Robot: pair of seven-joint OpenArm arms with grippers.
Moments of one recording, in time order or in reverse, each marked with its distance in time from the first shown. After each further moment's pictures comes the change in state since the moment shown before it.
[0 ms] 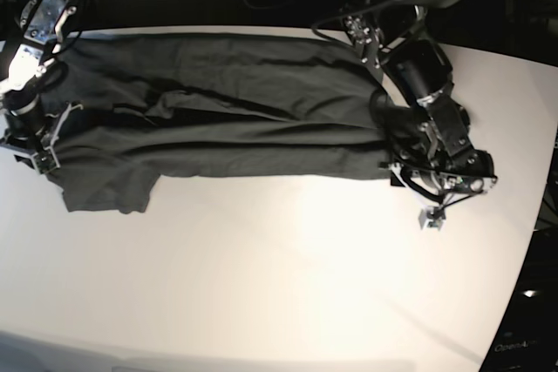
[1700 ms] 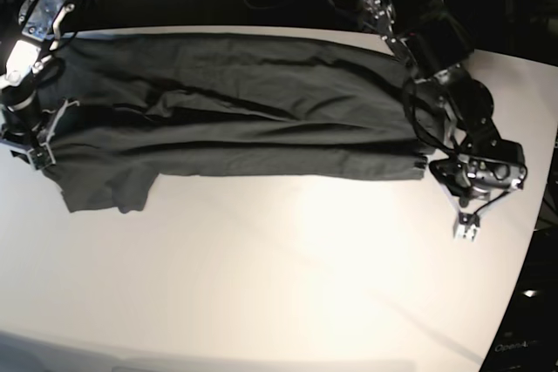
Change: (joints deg) left arm 5.5 -4.7 6.7 16.0 0.2 -0.2 -1.8; right arm -0.6 0.0 1.6 0.0 0.0 0.0 0.0
